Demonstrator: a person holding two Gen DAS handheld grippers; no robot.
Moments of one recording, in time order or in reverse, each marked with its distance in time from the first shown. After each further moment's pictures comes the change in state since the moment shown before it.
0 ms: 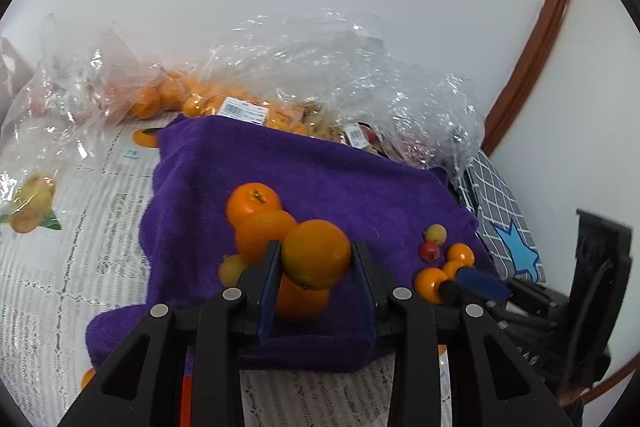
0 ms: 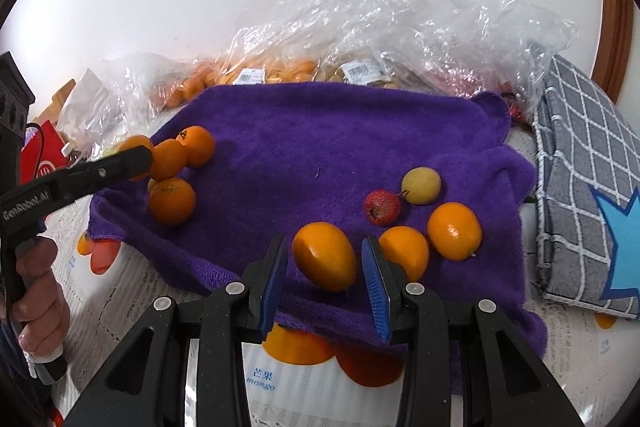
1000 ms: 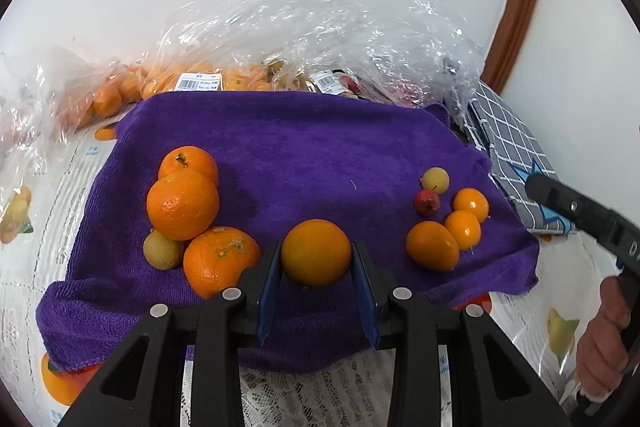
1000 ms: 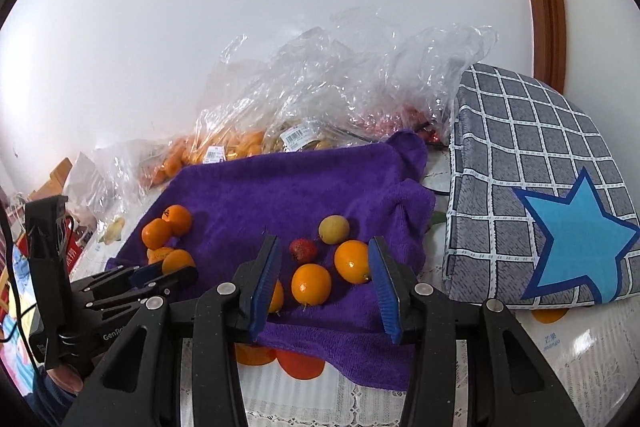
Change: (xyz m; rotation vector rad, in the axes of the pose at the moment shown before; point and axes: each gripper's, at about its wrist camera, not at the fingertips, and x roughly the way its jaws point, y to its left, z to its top) left arm 0.037 -0.054 -0.025 0.144 0.096 0.114; right arm -0.057 -0.058 0.006 0.176 -0.148 -0.013
